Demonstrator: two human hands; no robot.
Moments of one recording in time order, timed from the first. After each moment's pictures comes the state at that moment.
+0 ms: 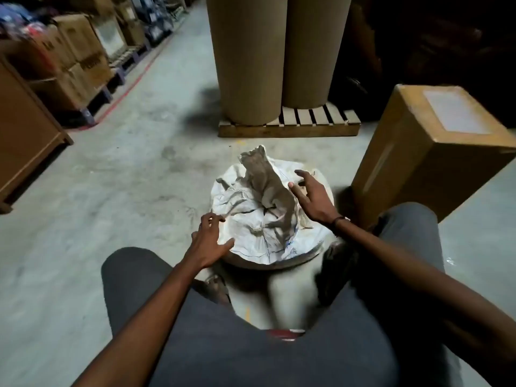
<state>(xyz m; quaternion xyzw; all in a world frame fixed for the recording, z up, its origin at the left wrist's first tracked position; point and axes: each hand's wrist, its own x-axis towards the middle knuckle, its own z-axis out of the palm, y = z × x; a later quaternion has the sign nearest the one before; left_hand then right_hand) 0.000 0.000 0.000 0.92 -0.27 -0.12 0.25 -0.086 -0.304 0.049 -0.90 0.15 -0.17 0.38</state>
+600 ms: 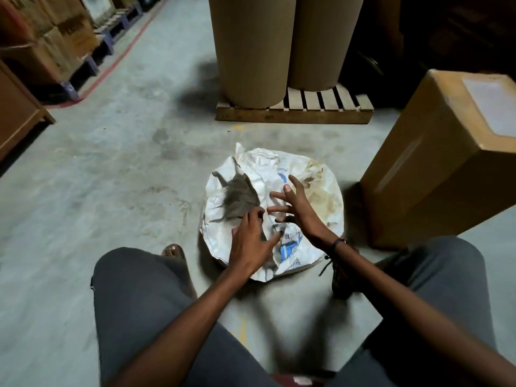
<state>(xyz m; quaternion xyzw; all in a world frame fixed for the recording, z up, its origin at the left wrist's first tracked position) 0.005 -0.129 -0.018 0.88 -0.24 -0.06 0.41 -0.025 -0.292 0.017 -0.67 0.16 -0.04 0.72</state>
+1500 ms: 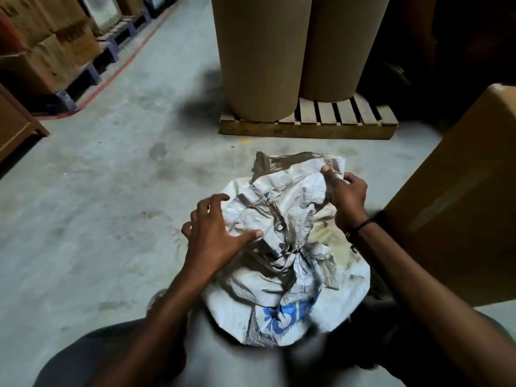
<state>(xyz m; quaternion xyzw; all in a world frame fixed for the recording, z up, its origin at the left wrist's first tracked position) 0.173 -0.159 0.029 0.93 -0.15 -0.04 0.32 0.144 -0.436 0.006 -0.56 0.37 -0.30 0.67</state>
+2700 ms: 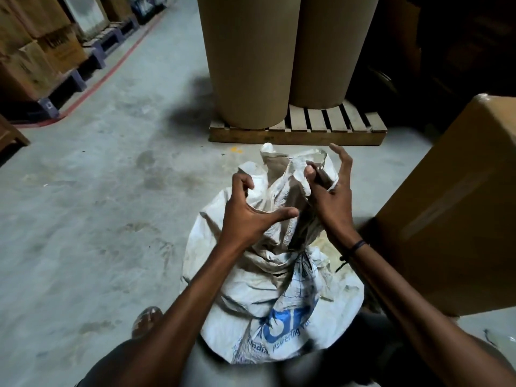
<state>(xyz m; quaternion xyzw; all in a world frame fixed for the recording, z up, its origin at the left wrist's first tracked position) 0.214 -0.251 0.013 0.76 -0.24 -0.03 0.60 0.139 -0.414 0.037 -0.72 0.21 -0.33 0.58</state>
